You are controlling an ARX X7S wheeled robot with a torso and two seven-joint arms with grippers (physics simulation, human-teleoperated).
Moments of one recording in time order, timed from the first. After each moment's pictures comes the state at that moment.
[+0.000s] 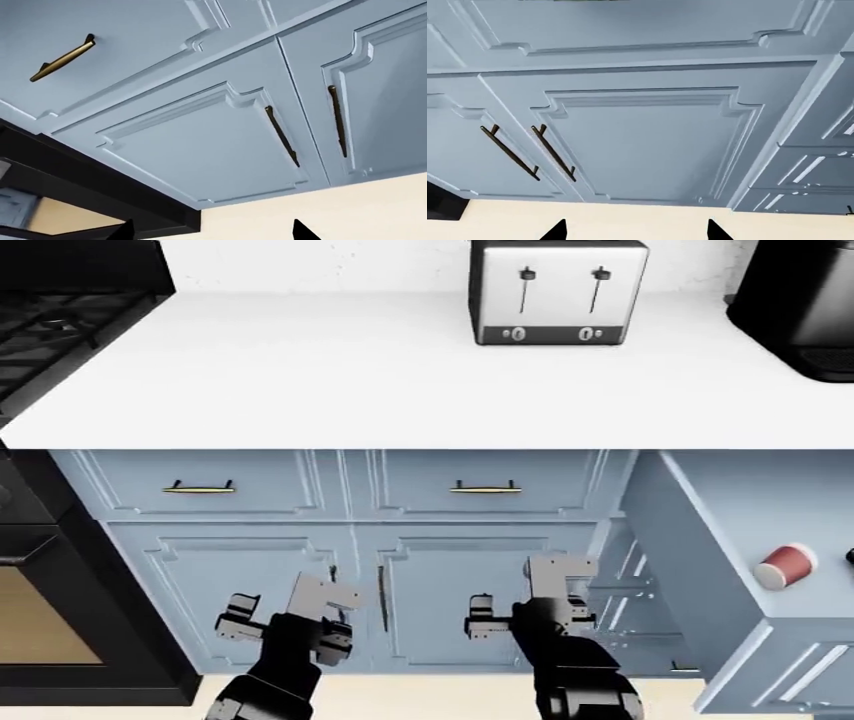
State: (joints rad) left arm -0.77 -0.04 0.43 -1.31 -0.02 -0.09 -0.32; right arm 0.81 0.00 -0.15 1.31 0.19 0.06 -0.06
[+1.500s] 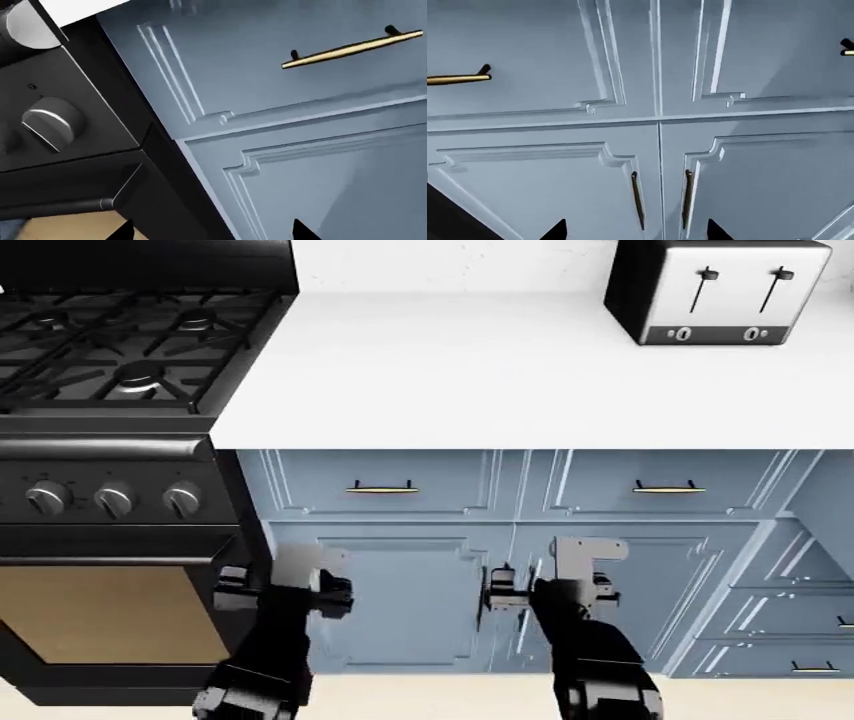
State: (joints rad) left arm -0.81 -0.06 0.35 -1.30 -0.07 0.12 -0.27; right arm 0.79 0.04 -0.07 1.21 0.15 -0.01 -0.06
